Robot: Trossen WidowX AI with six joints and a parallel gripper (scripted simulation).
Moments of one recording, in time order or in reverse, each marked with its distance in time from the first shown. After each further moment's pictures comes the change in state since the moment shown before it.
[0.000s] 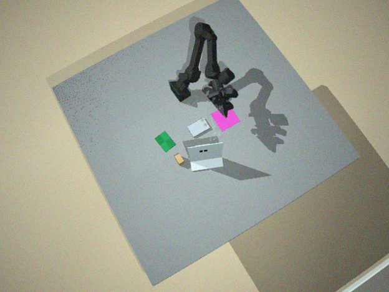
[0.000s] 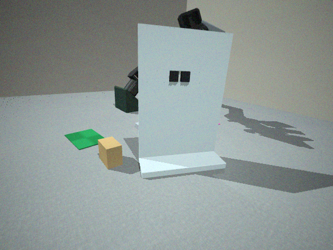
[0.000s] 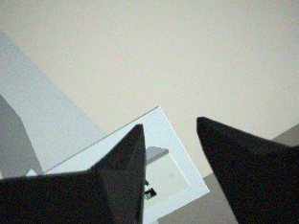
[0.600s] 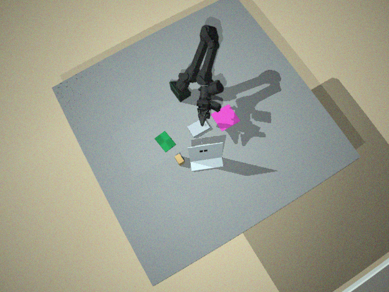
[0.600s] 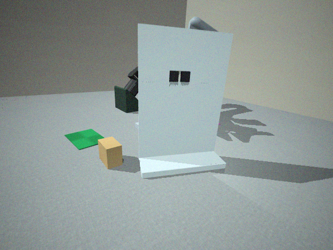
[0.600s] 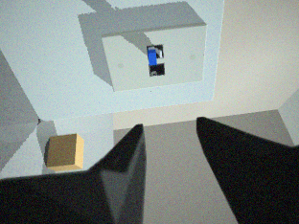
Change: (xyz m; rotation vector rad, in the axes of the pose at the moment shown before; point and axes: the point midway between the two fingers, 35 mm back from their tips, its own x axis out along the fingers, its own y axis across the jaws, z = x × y) arm -0.016 0.030 -0.127 -0.408 0.311 0.029
